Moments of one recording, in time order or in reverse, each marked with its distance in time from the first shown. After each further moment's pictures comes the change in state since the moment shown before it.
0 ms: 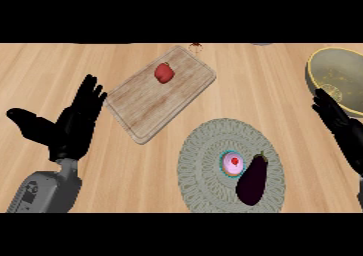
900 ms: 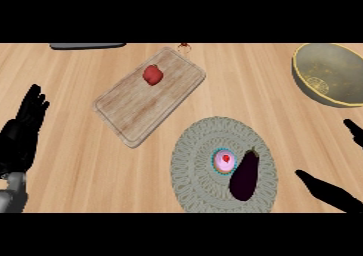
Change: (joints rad) left arm 0.127 0.236 0.086 0.017 -0.162 -0.002 -0.065; right arm 0.301 0.016 0.119 -0.495 0.690 -0.503 0.439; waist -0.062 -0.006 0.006
